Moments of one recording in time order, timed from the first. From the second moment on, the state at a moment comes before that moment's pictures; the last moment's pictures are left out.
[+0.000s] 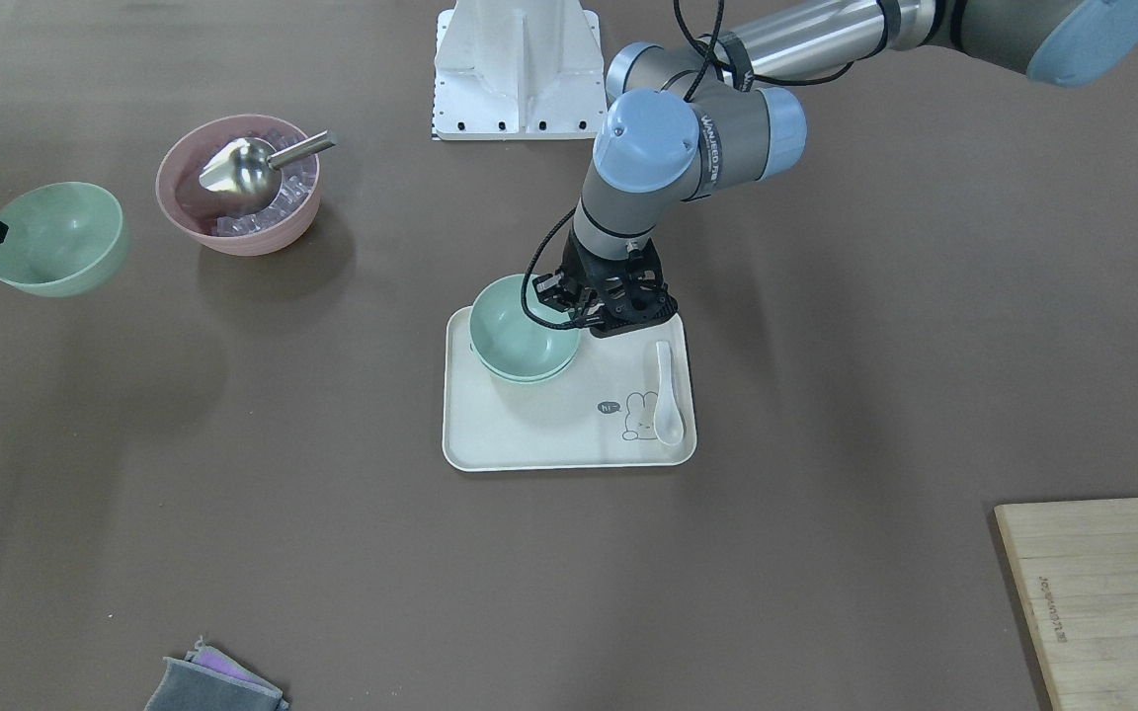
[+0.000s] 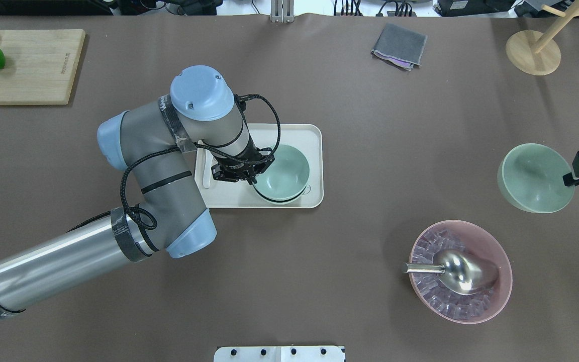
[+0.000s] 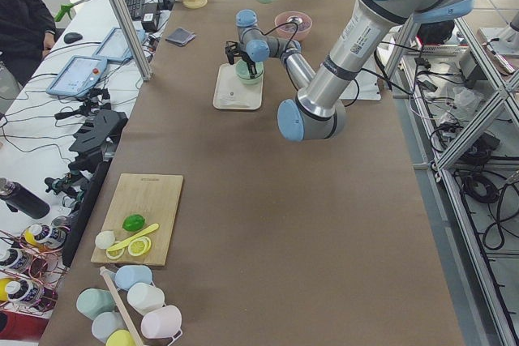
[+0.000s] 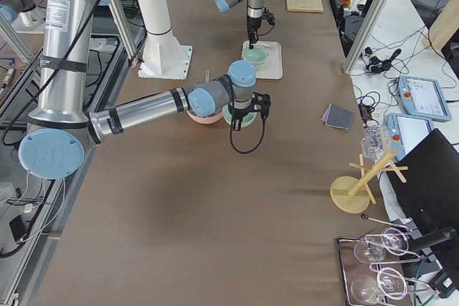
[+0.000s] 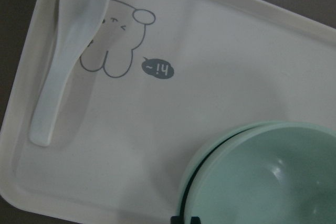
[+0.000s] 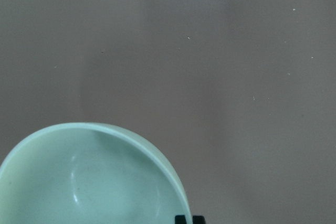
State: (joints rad) left arm -0.60 -2.34 -1.52 -1.70 -2.05 -1.48; right arm 1.16 -1.72 2.04 -1.41 2.41 0.69
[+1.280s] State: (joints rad) left arm -0.60 -2.34 -1.52 -1.71 -2.04 -1.48; right arm 1.16 -1.72 2.04 -1.41 2.41 0.69
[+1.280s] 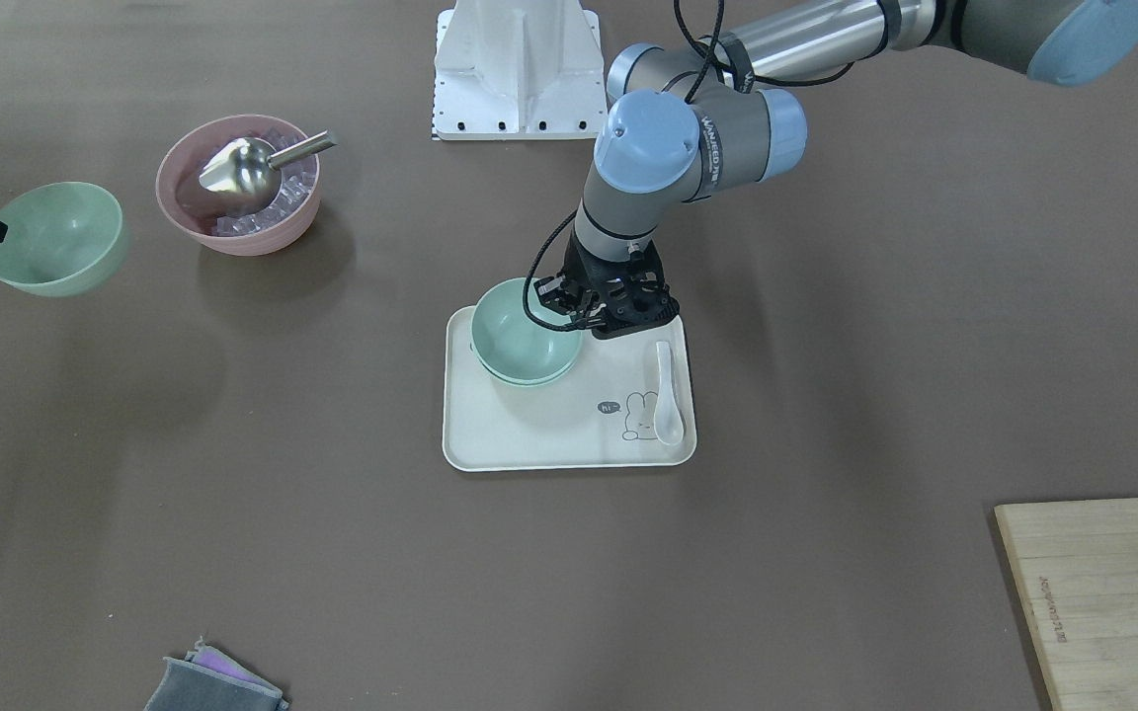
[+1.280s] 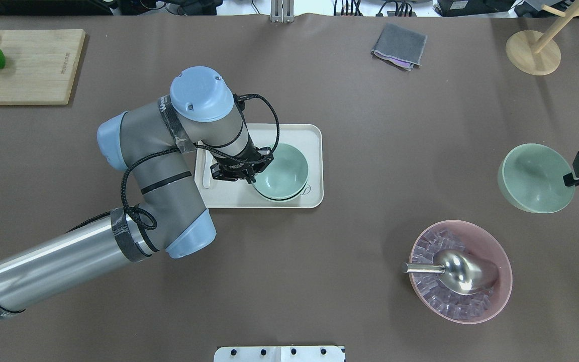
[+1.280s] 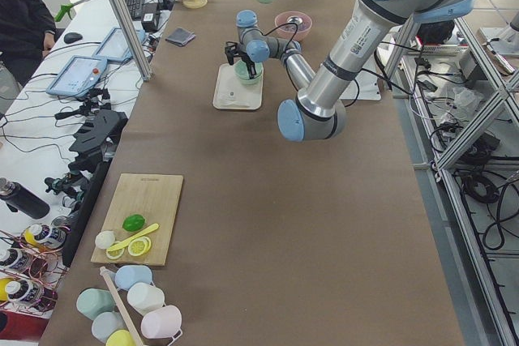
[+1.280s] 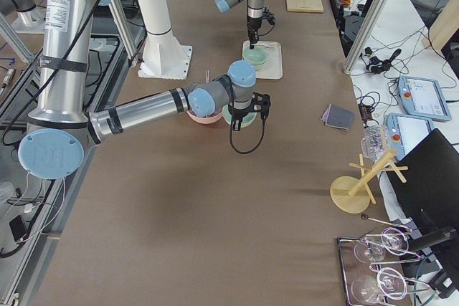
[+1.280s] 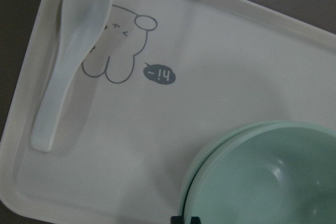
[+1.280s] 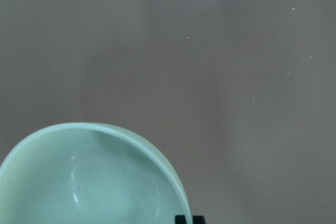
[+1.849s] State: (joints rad) left arm -0.60 -2.33 -1.51 -1.72 -2.04 -1.48; right arm 1.16 -1.72 2.04 -1.41 2.41 0.69
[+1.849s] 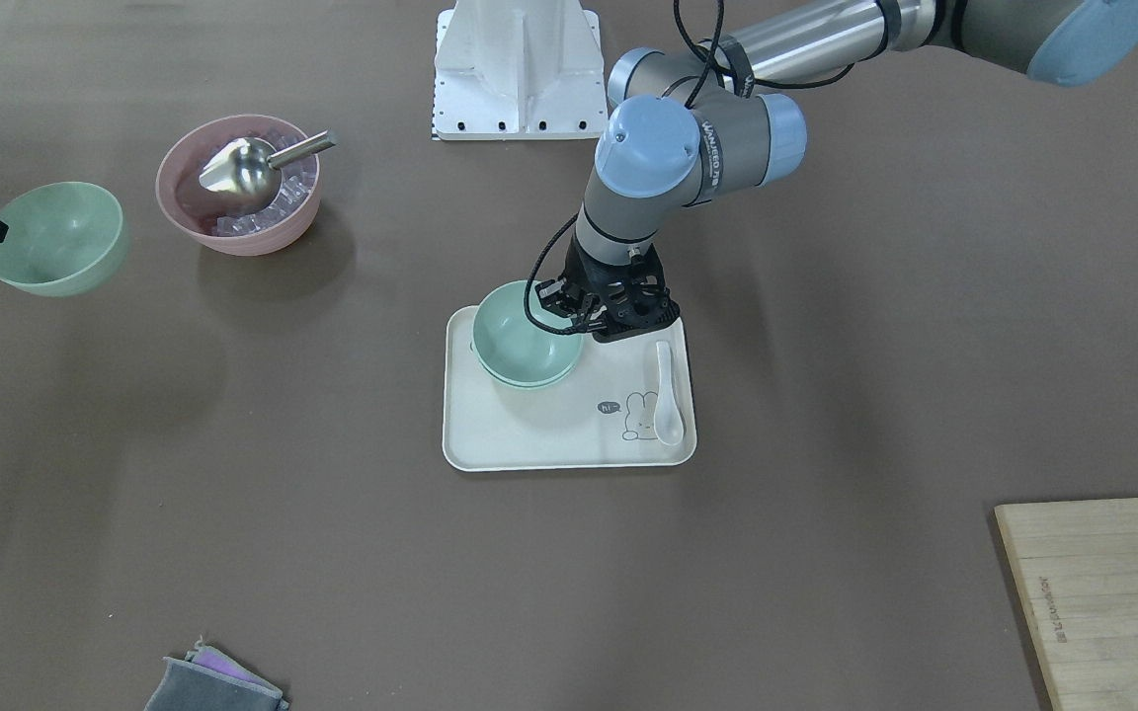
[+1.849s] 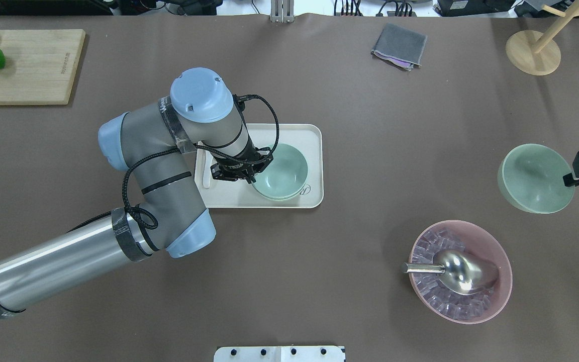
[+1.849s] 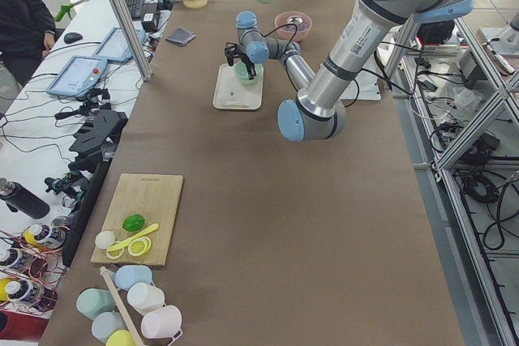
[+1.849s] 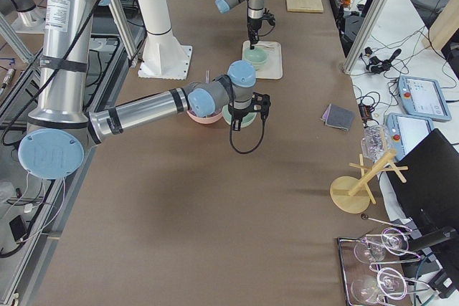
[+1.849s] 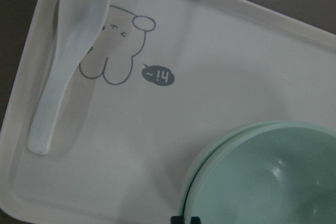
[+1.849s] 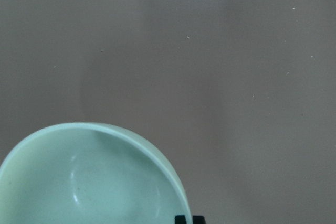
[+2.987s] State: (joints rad) left arm -0.71 -2.17 -1.79 -1.59 -2.08 -1.28; right arm 1.18 -1.43 2.14 -1.82 2.45 0.70
